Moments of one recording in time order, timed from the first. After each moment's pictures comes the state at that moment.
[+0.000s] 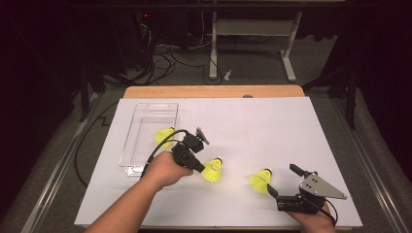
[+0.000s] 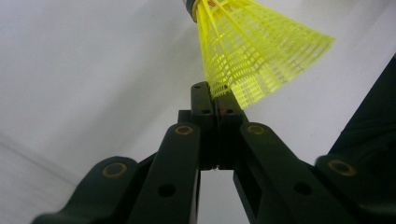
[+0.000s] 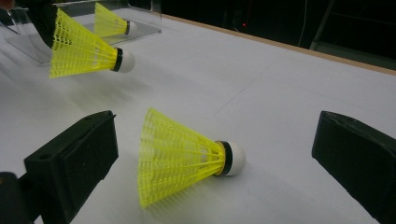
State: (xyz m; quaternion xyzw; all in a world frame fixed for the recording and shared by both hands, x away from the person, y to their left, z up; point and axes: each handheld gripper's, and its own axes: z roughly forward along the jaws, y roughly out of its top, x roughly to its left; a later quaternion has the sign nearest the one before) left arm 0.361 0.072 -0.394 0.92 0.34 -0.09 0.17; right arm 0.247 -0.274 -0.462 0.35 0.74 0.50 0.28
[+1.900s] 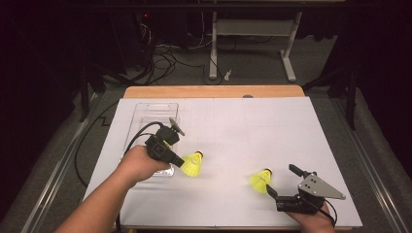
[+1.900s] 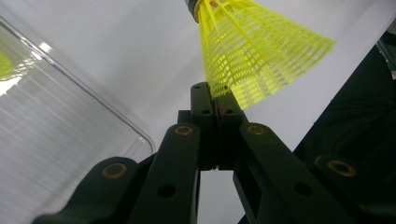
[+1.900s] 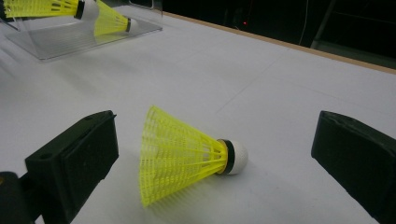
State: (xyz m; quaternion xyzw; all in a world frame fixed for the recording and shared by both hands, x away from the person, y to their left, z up) left arm 0.356 0.130 -0.353 0.91 0.37 -0.09 0.18; right arm 0.246 -0.272 -0.463 0.34 0.74 0.50 0.28
